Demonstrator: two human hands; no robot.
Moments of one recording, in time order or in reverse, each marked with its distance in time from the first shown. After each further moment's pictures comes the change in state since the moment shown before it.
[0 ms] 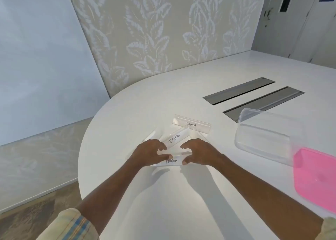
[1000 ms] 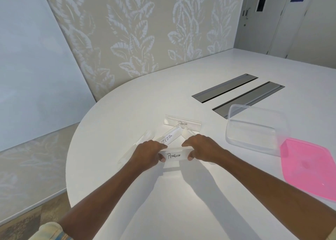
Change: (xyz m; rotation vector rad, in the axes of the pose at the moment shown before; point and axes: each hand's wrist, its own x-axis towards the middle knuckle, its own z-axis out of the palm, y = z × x) left_hand 0.003 0.027 -0.008 0.232 -0.019 0.183; right_hand -0.015 0.012 -0.022 -0.158 0.048 0.023
